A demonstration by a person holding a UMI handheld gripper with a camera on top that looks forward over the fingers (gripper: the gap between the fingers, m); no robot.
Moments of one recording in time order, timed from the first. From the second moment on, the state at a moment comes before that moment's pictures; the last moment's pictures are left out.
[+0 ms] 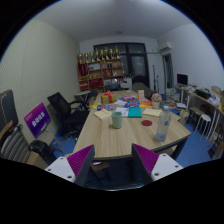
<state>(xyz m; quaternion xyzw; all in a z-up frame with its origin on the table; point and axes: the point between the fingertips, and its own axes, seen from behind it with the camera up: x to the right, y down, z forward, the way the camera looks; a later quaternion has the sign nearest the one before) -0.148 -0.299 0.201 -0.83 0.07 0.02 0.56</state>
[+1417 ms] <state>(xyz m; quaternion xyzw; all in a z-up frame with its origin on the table) 0.159 -0.023 0.084 -0.79 0.08 -0.05 0.61</state>
